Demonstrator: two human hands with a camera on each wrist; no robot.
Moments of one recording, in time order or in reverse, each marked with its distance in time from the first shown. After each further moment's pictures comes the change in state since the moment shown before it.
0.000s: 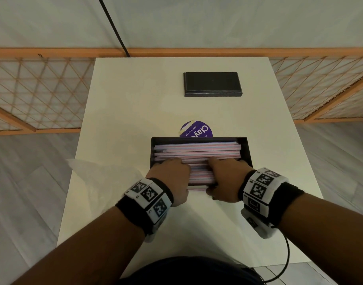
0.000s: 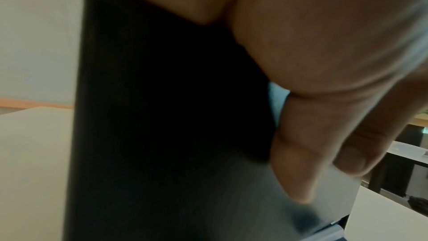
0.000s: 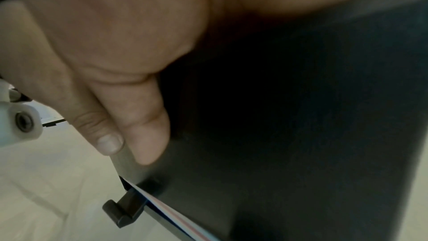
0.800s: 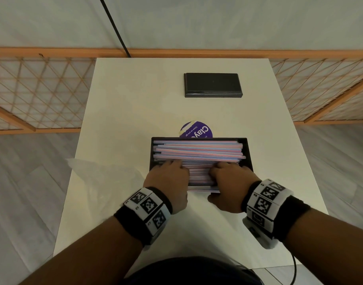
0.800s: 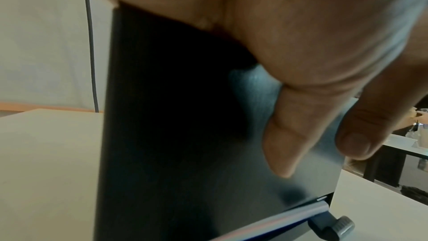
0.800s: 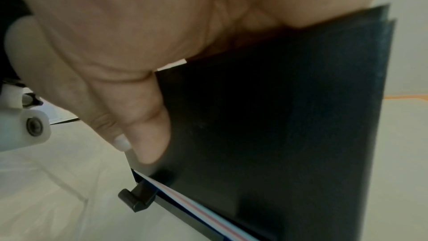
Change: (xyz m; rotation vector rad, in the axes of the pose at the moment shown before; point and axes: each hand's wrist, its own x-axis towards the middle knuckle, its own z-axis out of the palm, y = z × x) left_hand -0.006 0.000 0.019 0.030 0.167 0.000; right_hand -0.015 0.001 0.010 -0.066 0.044 -0.015
